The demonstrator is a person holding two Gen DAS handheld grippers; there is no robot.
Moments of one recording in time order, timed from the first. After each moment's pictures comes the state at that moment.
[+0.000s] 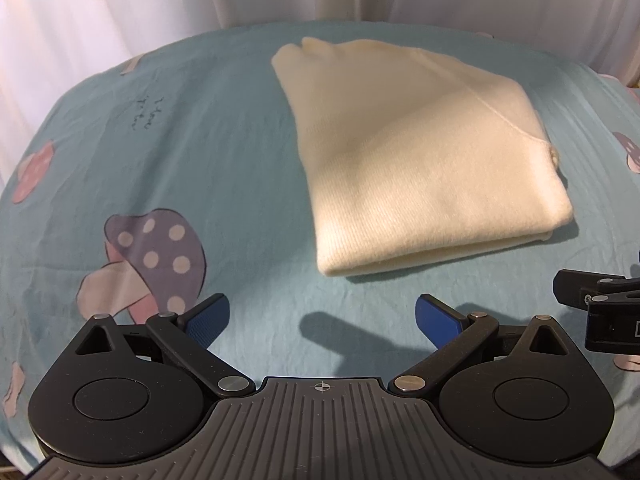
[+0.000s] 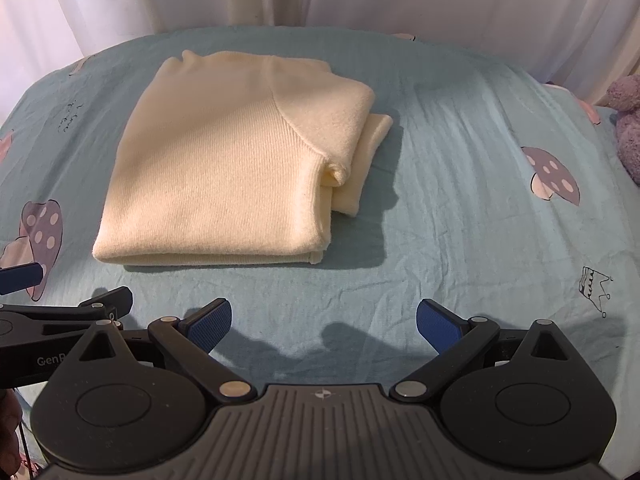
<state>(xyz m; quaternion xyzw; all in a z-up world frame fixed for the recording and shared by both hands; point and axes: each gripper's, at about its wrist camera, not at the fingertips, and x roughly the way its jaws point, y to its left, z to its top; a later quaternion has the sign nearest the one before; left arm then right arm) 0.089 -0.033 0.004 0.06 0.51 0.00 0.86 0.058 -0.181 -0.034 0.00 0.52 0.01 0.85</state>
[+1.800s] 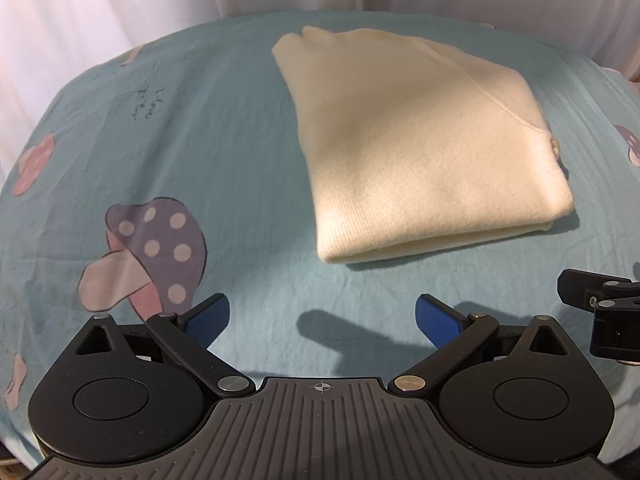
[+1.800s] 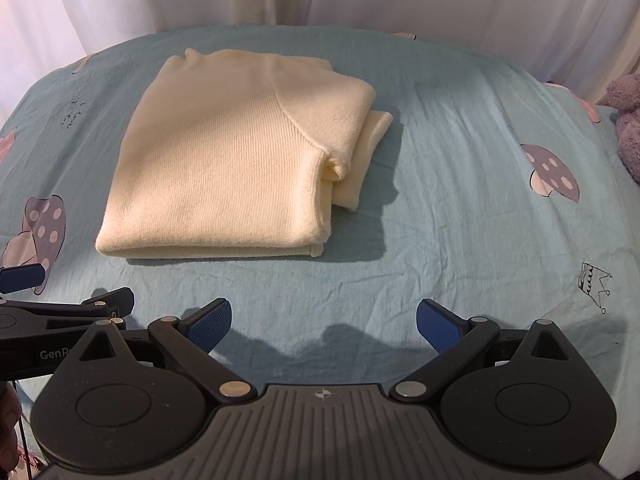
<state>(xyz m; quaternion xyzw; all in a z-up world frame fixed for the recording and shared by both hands) 0.087 -0.034 0.003 0.06 0.53 0.00 0.85 0.055 -0.184 -0.034 0.00 0.52 0.01 0.85</state>
